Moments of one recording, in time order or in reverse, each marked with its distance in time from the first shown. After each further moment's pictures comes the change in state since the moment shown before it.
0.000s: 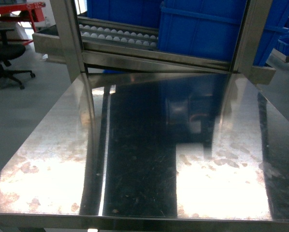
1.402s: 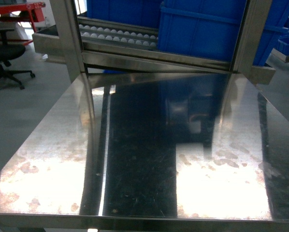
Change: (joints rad) left arm 0.000 -0.669 -0.109 -0.535 0.000 0.000; right arm 0.000 0.000 0.000 0.000 0.000 0.000
